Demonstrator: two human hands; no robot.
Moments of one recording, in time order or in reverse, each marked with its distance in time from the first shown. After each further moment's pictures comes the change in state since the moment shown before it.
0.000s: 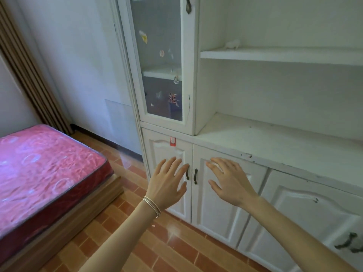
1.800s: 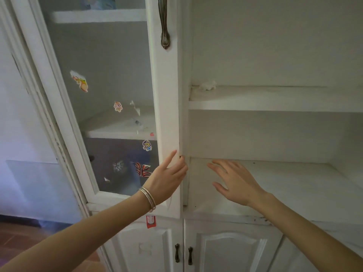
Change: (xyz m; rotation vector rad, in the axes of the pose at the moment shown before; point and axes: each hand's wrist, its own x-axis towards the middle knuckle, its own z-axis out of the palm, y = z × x) left_hand 0.340 -0.176 0.058 0.542 0.472 0.766; right_hand 0.258 0.113 0.015 -0.198 -0.005 0.278
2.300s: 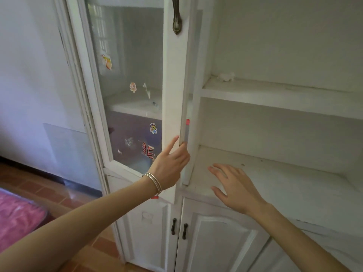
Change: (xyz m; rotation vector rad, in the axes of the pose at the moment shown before) left_hand -0.013 0.021 -0.053 -0.033 -0.184 -0.208; right_hand -0.051 -0.025 -0.021 0.047 -0.041 -0.107
